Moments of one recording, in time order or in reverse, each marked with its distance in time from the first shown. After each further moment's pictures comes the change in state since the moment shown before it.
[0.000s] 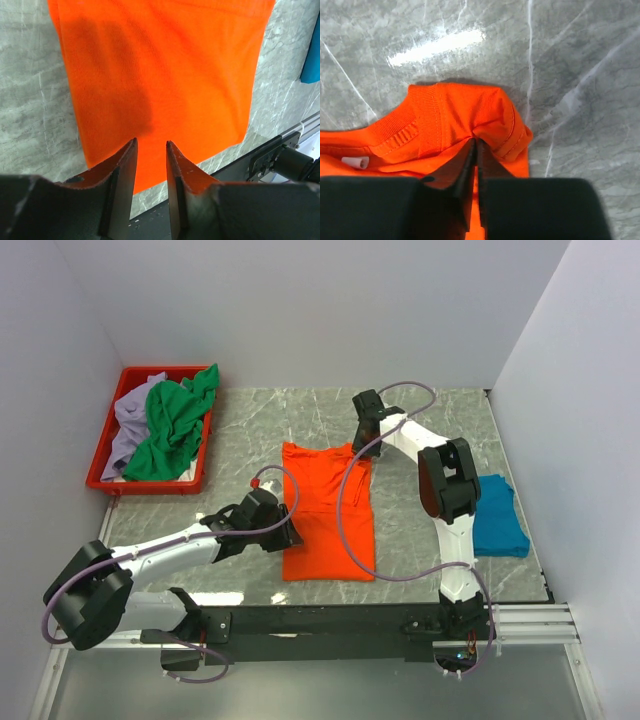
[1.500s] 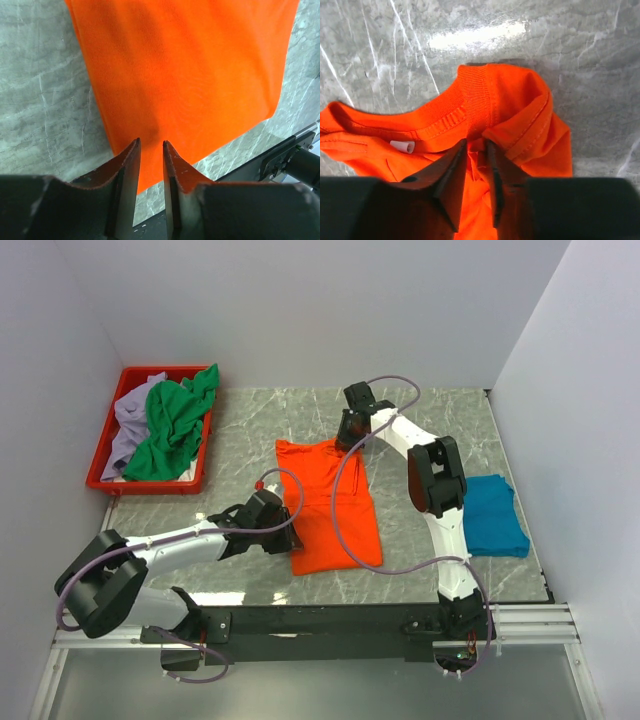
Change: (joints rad) left arm 0.001 0.080 0.000 0.028 0.018 0.012; right arm 0.019 0.135 0.205 0.013 -0.187 -0.006
